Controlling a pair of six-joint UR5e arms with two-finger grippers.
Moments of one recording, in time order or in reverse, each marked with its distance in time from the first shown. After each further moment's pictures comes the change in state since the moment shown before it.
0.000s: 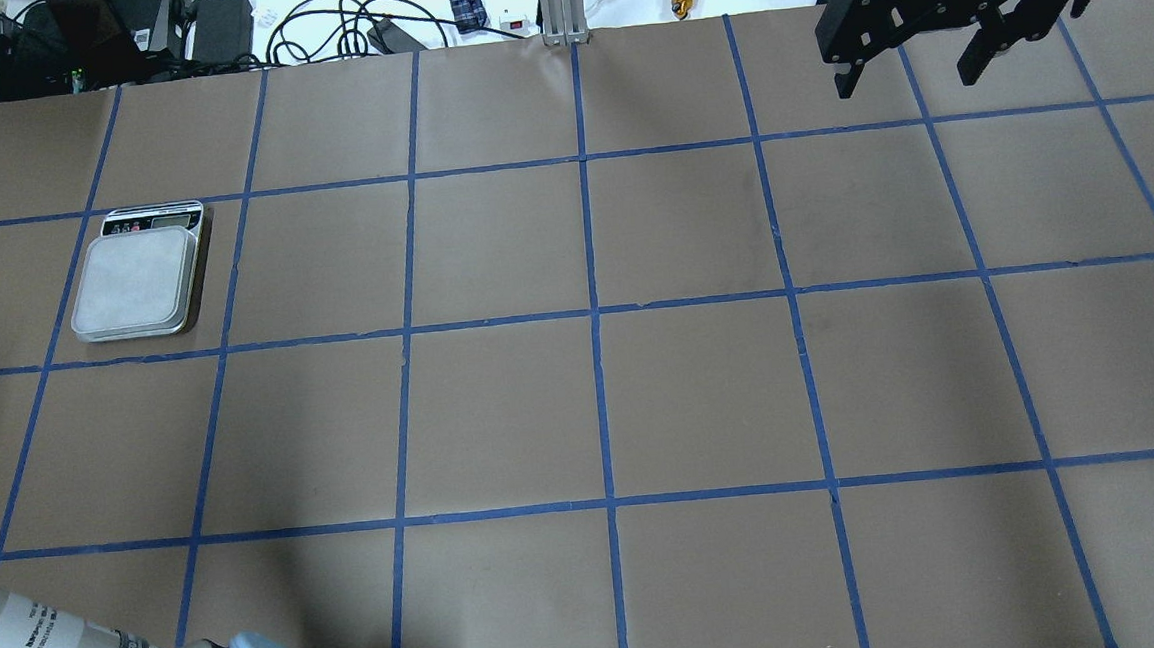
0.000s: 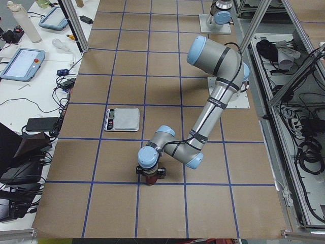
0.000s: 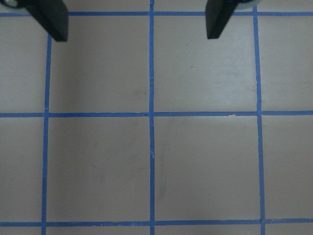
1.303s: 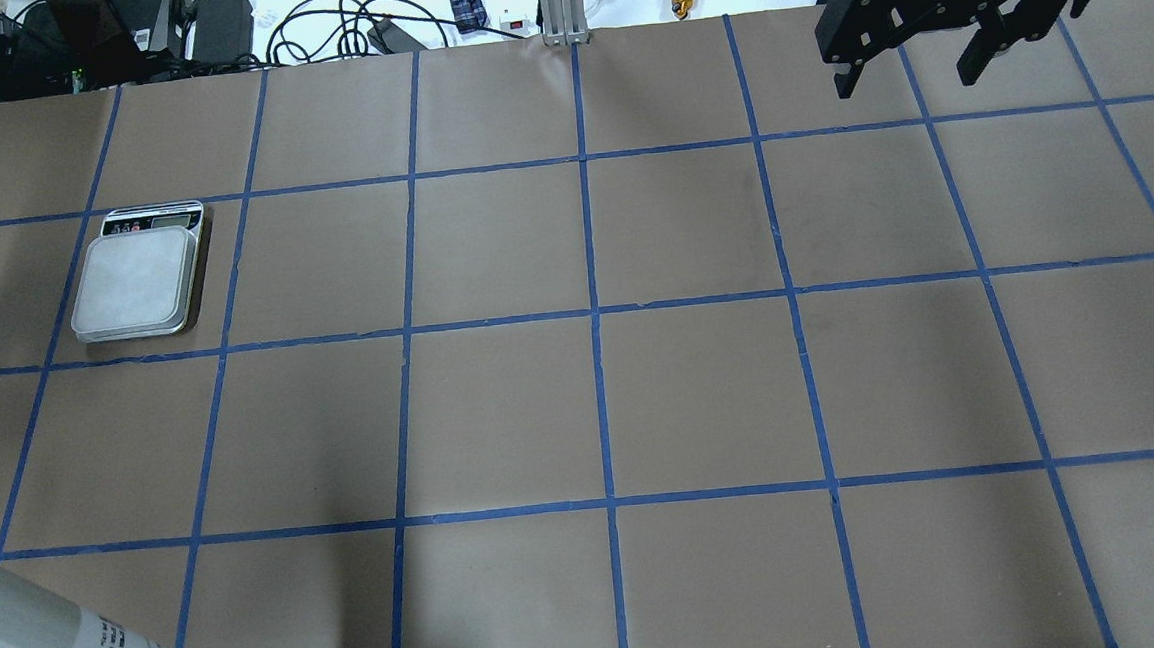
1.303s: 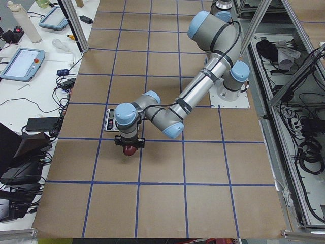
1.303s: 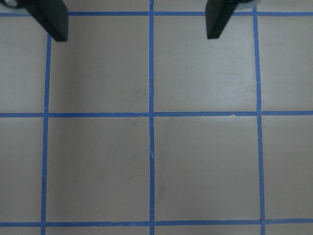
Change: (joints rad) left arm -0.253 0.162 0.003 -0.070 0.000 -0.252; right arm 0.000 0.001 0.000 0.000 0.001 0.000
